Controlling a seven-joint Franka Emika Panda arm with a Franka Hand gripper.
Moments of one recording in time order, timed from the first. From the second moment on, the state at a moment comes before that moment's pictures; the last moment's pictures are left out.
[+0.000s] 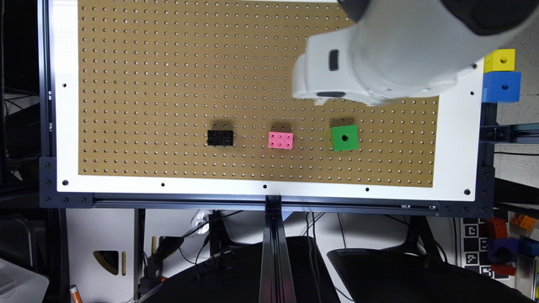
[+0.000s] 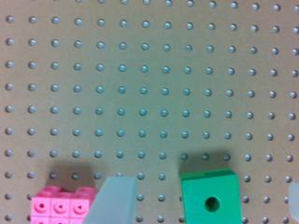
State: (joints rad) arm 0.07 0.13 0.20 -2.12 0.01 2.31 1.03
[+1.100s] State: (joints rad) arm 0.08 0.24 0.22 -2.00 0.00 2.31 1.06
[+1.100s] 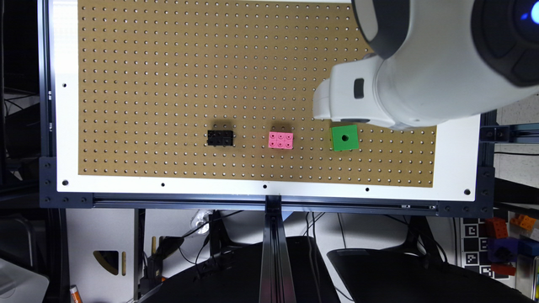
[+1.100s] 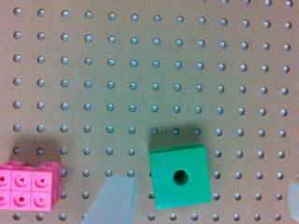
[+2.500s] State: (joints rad) arm 0.08 0.52 0.21 -1.96 -0.04 2.51 1.06
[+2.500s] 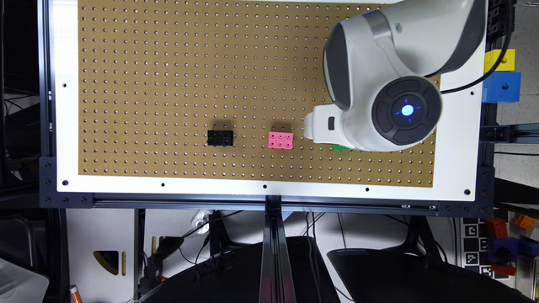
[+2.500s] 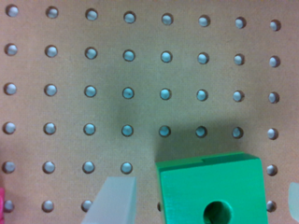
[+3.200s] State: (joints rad) arm 0.09 0.63 0.21 -1.86 -0.05 2.53 1.06
